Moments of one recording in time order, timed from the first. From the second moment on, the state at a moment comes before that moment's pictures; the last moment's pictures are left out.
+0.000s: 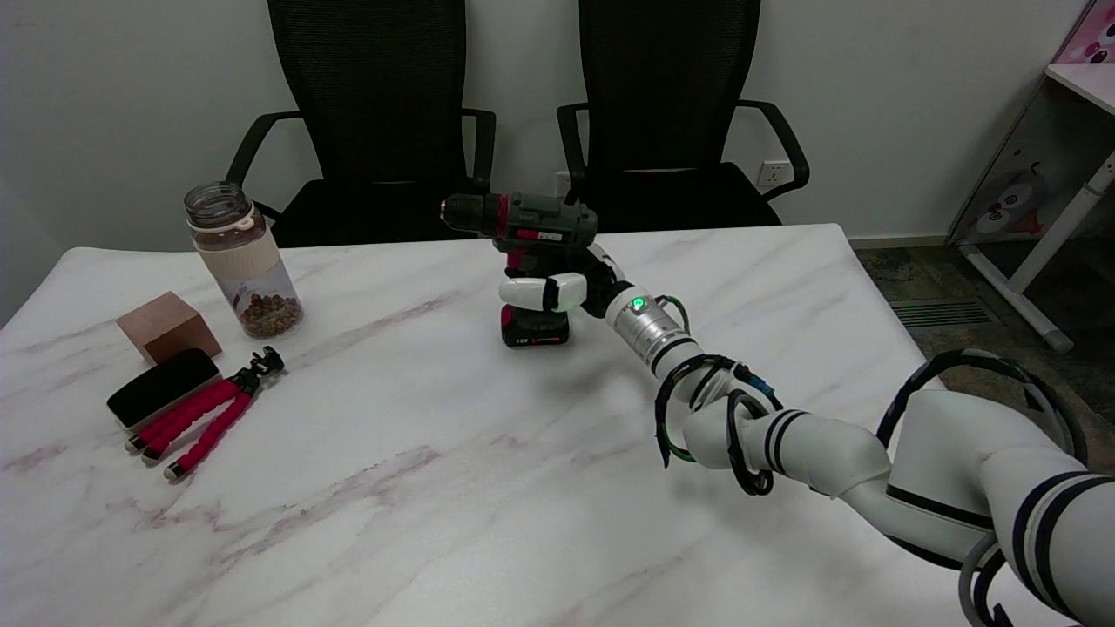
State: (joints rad) arm 0.69 -1.32 0.55 -0.40 -2.23 0.69 1.54
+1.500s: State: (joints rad) arm 0.67 -1.31 0.56 -0.47 -2.15 0.74 1.57
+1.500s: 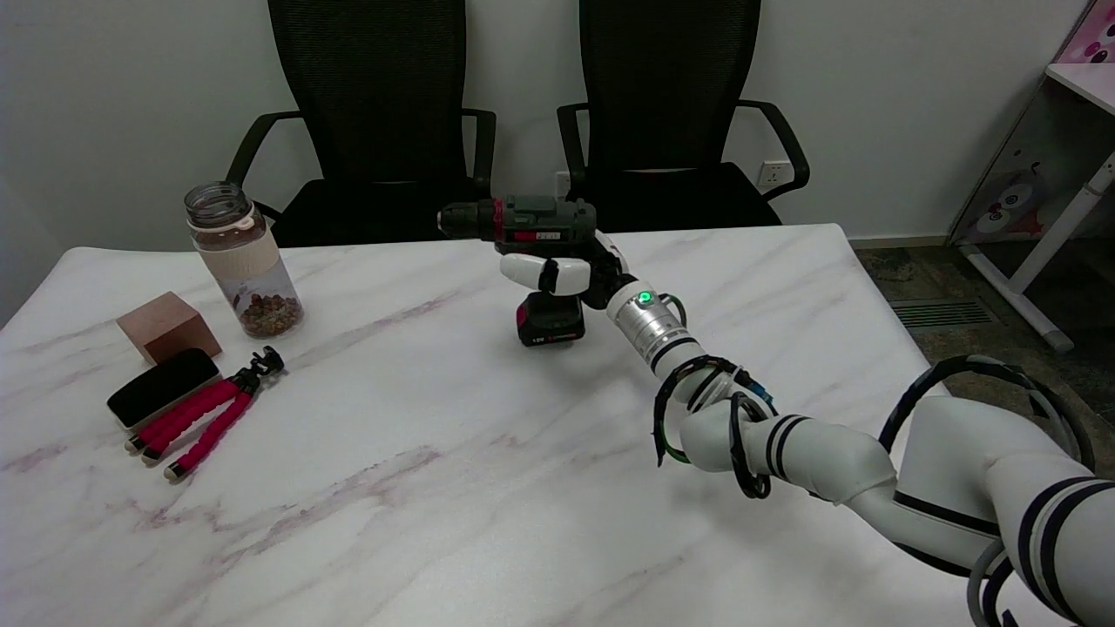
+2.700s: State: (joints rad) arm 0.63 -1.32 0.56 -0.47 -2.05 0.72 1.58
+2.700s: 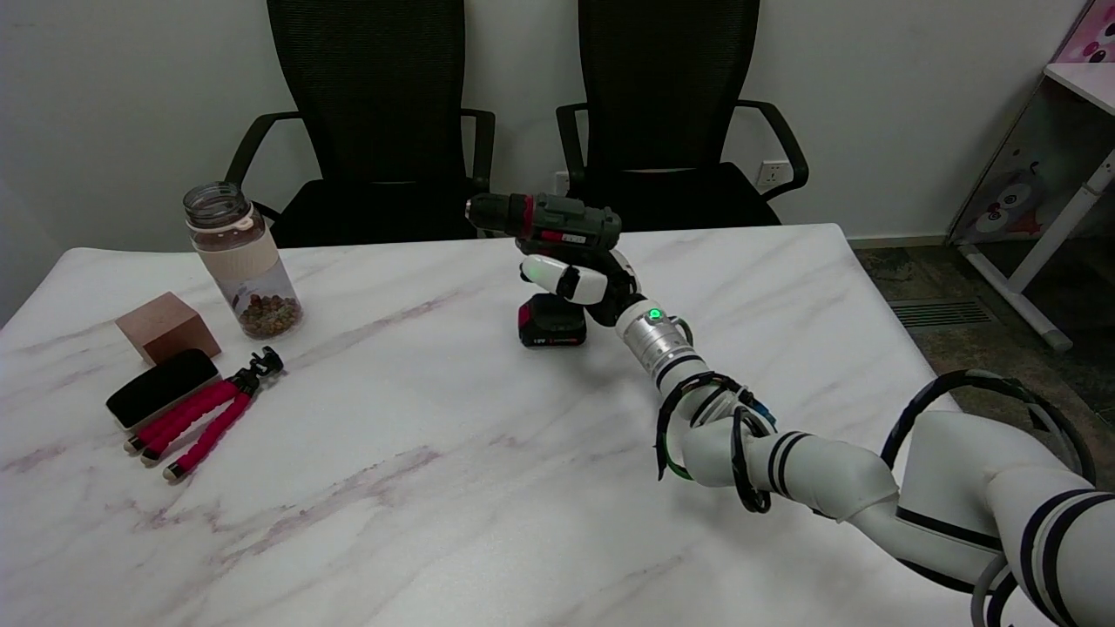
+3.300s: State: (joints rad) arm 0.63 -1.32 0.56 -0.47 -2.03 0.72 1.62
